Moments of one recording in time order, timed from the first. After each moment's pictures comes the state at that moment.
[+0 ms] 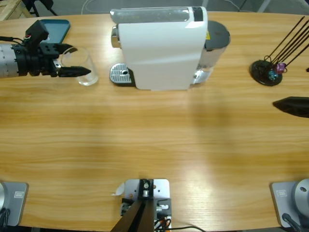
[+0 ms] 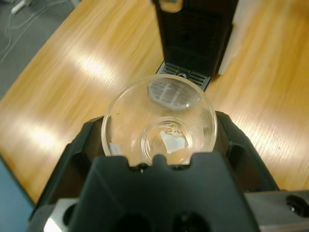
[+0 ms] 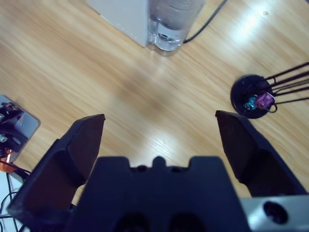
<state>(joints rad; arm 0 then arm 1) -0.42 1.61 -0.60 -0.36 -0.46 0.58 0.94 1.09 -1.07 0.88 -0.26 0.22</state>
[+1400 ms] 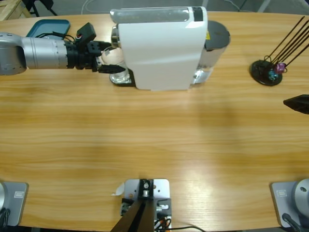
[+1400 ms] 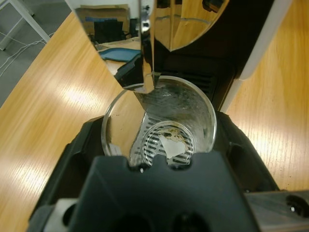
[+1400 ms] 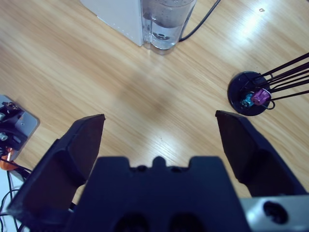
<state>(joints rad) -0.54 1.92 -0.73 -0.59 -0.54 0.57 0.87 1.06 -1.06 0.88 -0.22 0.16</state>
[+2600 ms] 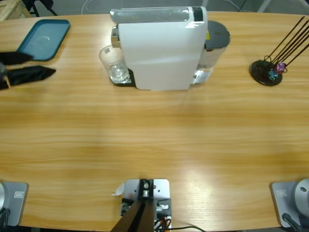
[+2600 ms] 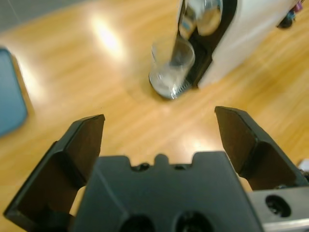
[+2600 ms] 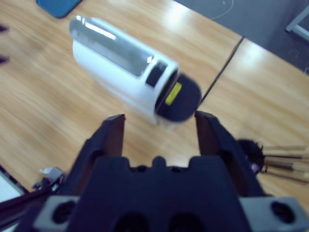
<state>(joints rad) -0.52 1.14 -0.61 0.08 -0.22 0.00 0.66 1.47 -1.71 0.96 -0.04 0.06</state>
